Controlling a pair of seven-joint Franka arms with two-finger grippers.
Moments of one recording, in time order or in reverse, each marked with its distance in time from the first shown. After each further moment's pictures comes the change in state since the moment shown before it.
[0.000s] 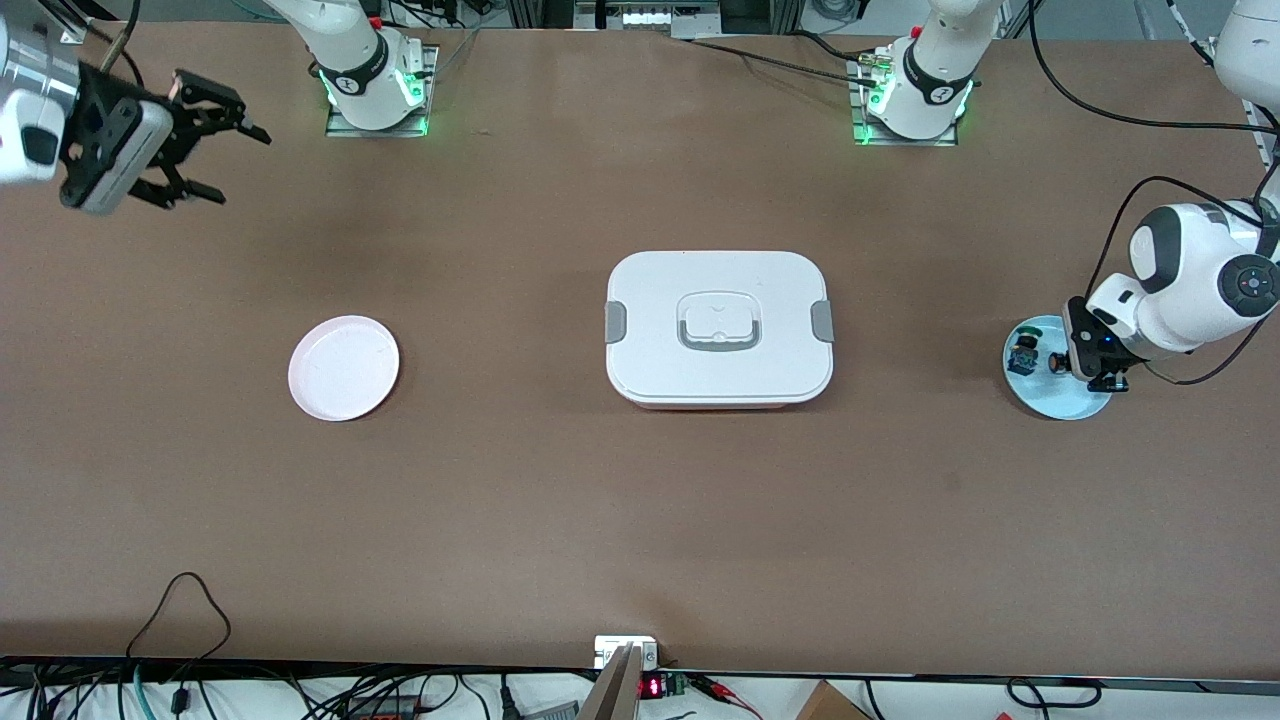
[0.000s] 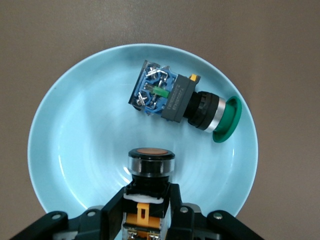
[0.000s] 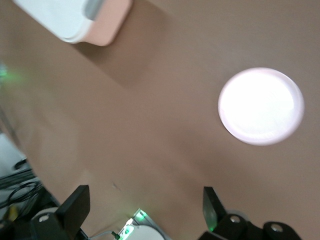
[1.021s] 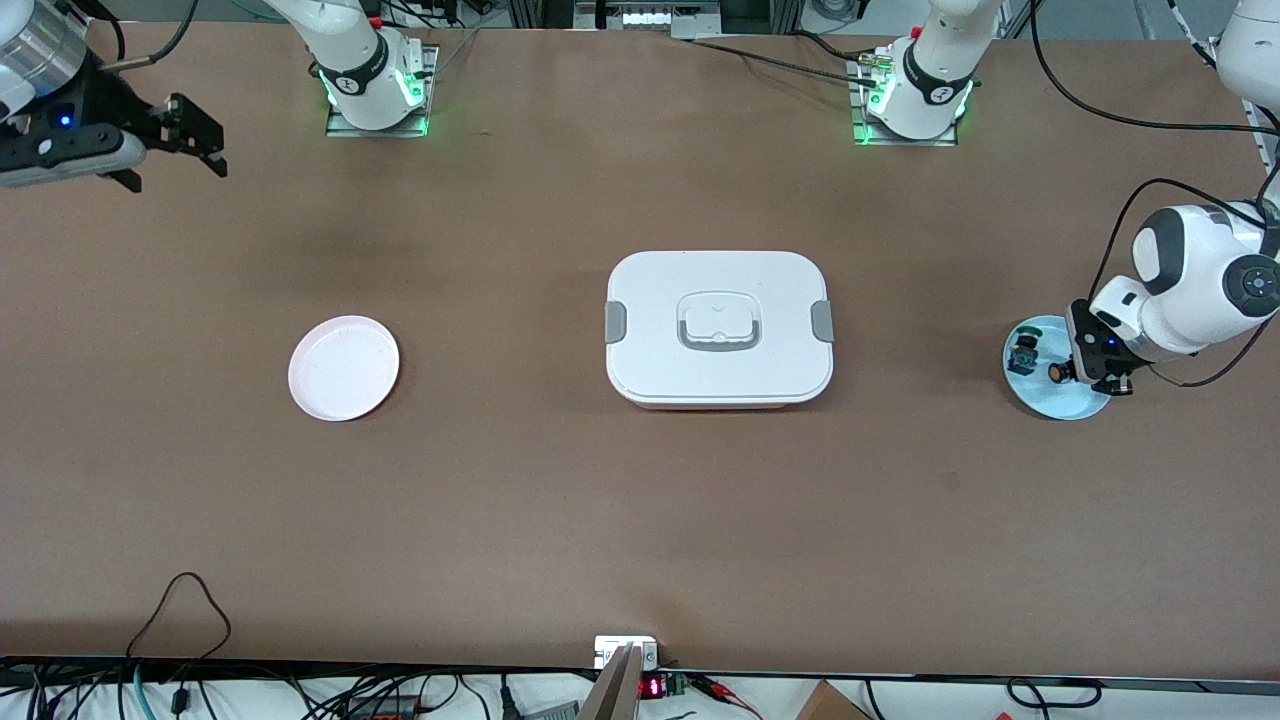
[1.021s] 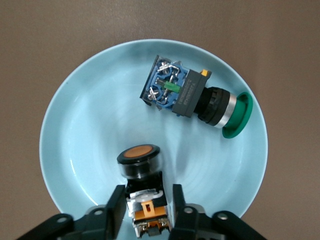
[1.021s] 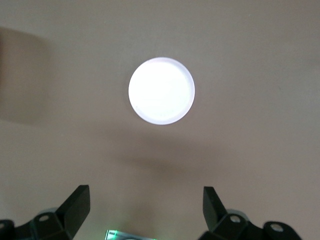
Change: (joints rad) left arm 0.006 0.008 -0.001 0.011 0.000 0.015 0.002; right arm -0.026 0.040 0.058 0.052 -0.263 0.135 0.389
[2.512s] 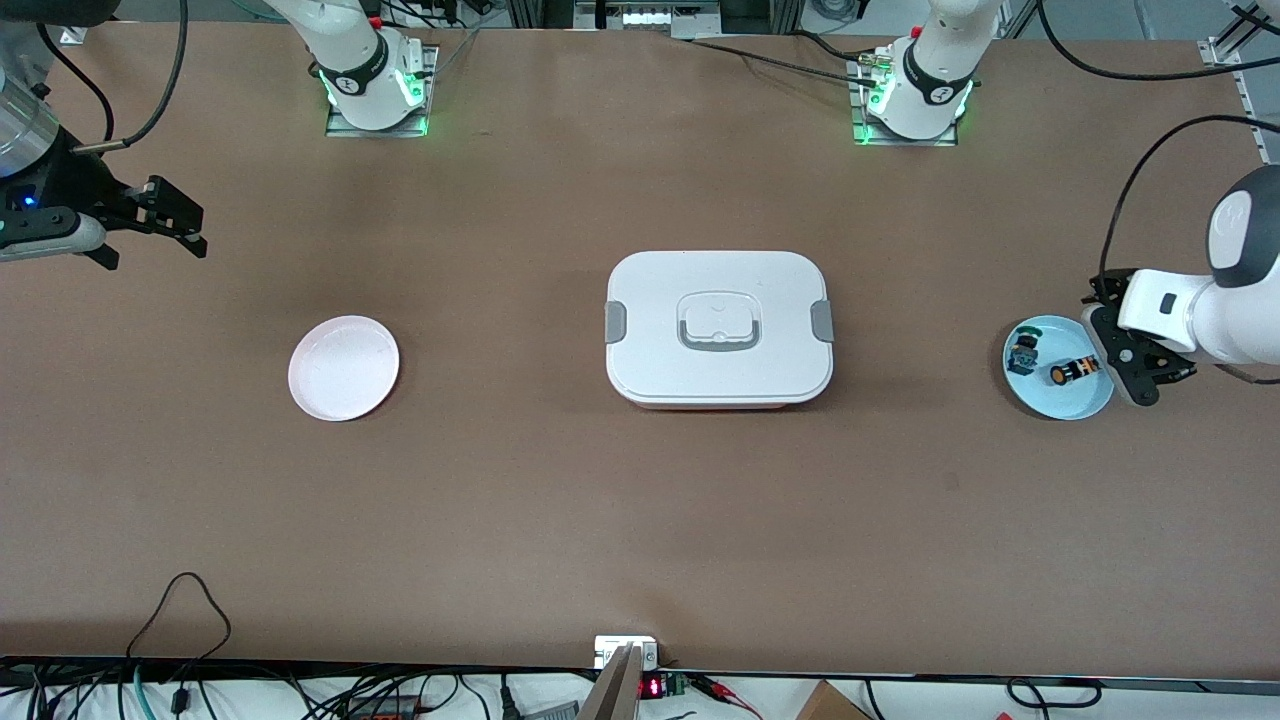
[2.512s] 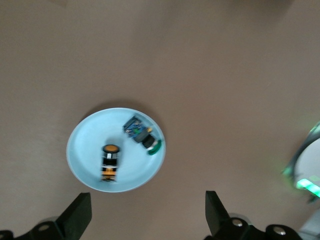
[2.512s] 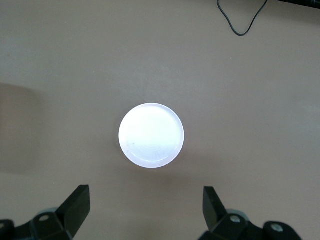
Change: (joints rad) left arm -0.003 -0.091 -0.375 0.485 -0.096 -0.958 -0.651; right arm -0.006 0.148 -0.010 0.107 0.000 0.138 0.034
